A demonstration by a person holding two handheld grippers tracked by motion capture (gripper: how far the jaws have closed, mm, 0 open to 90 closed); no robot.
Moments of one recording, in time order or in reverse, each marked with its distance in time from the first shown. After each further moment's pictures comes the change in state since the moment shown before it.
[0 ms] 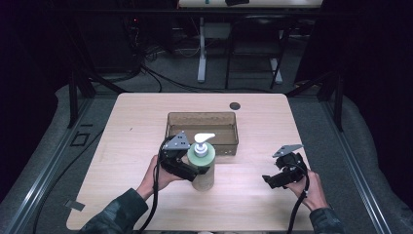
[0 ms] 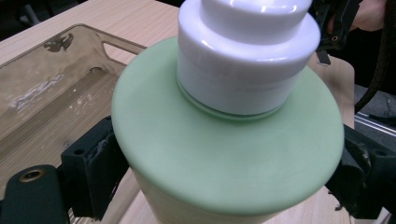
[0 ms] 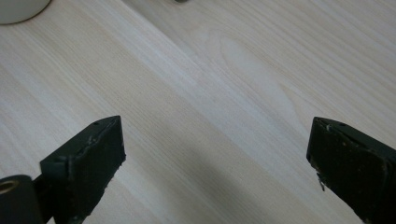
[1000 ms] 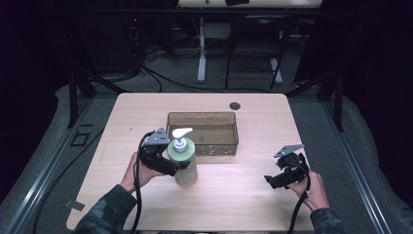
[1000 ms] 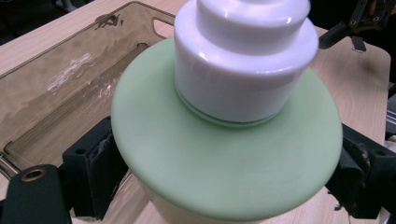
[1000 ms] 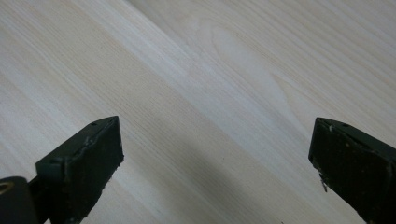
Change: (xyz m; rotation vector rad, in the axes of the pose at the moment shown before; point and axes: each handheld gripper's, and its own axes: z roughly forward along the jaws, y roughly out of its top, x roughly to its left) left arm 0.027 -0.016 -0.038 0.037 0.082 -0.036; right arm -0.003 -0.003 0.000 0.024 -0.024 0.006
